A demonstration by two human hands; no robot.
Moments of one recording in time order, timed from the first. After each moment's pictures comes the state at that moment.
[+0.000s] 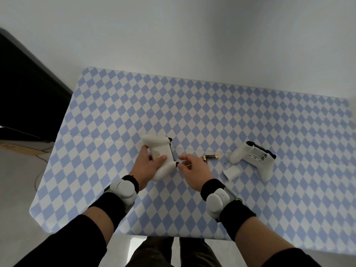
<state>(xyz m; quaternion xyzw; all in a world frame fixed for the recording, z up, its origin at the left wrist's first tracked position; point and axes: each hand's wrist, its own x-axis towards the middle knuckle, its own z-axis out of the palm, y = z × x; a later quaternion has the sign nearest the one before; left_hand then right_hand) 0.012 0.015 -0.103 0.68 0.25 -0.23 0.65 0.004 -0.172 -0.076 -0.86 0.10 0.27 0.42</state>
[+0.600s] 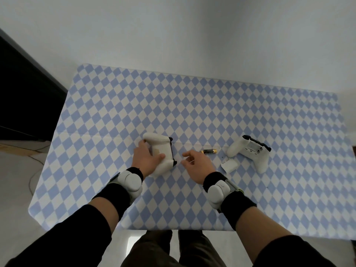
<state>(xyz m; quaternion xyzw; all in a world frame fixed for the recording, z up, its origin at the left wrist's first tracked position) 0.024 0.017 -0.097 0.82 0.24 -0.24 0.47 0.002 -0.181 -0.073 -0.88 0.12 0.27 0.37</state>
